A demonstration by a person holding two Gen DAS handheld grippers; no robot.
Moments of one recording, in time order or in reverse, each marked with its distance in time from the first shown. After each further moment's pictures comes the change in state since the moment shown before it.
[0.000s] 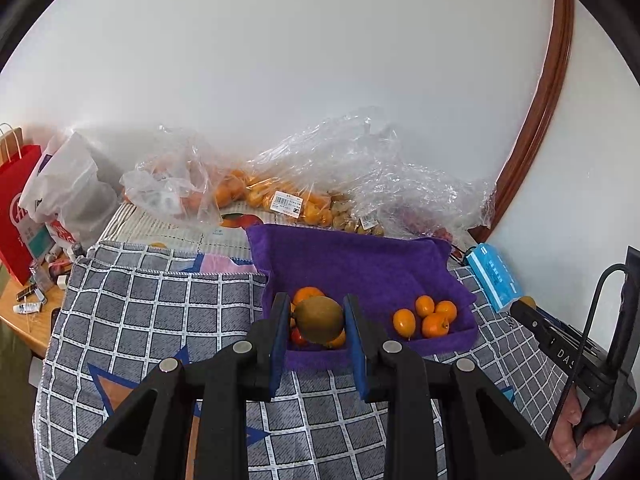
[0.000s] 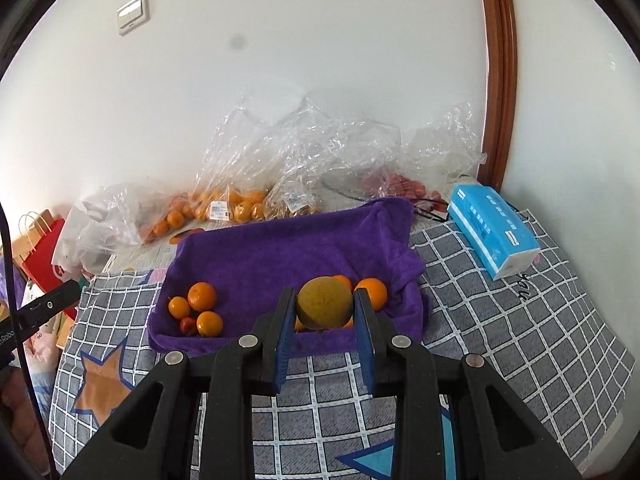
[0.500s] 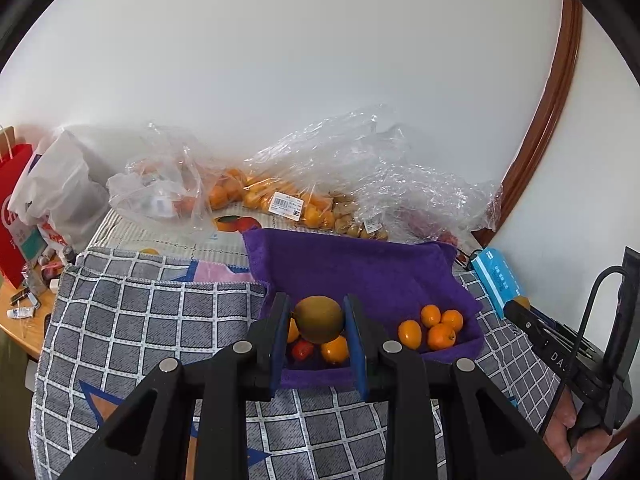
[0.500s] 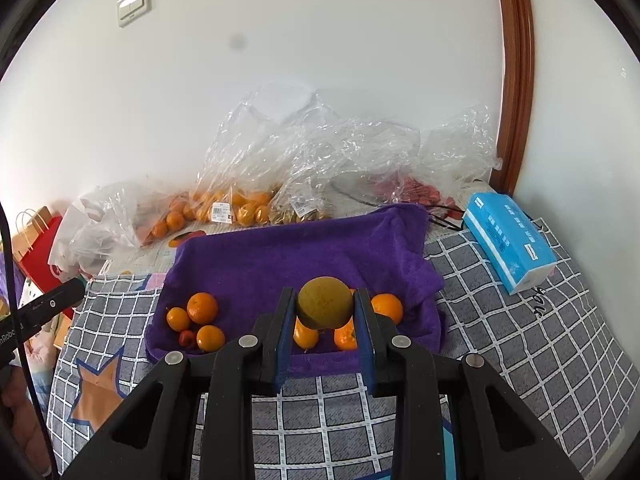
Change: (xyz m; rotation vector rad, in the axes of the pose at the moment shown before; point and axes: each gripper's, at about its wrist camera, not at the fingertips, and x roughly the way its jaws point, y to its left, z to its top) left arm 0.024 0.004 0.015 -0.002 0.017 -0.015; right arm 0.026 0.010 0.013 -0.019 0.011 0.005
